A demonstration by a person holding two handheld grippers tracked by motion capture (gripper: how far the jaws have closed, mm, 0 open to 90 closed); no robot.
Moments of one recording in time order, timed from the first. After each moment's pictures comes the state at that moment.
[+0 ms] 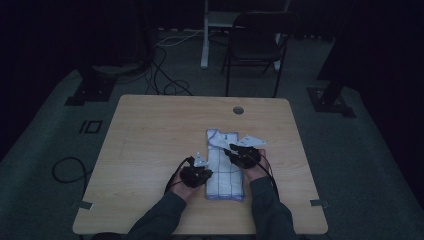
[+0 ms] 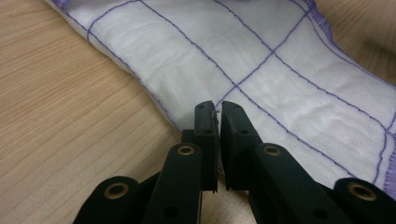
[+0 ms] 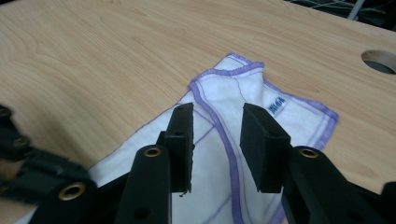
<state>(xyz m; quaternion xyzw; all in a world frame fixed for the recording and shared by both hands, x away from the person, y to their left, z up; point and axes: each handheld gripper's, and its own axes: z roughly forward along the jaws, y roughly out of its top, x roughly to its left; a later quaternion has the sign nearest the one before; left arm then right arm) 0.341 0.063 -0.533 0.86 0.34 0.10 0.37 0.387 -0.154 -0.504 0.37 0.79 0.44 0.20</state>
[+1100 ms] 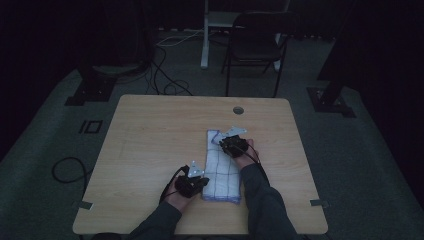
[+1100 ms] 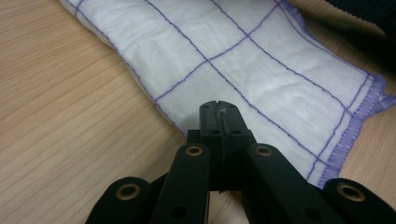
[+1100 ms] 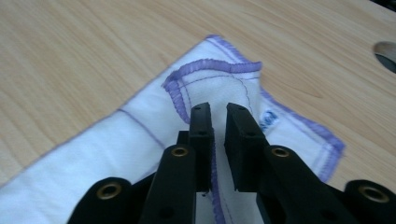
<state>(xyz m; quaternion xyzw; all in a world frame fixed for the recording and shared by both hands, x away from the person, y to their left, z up) 0.310 0.078 -0.535 0.85 0.35 0.10 0.38 0.440 -0.122 -0.523 0.37 0.83 0.35 0.22</state>
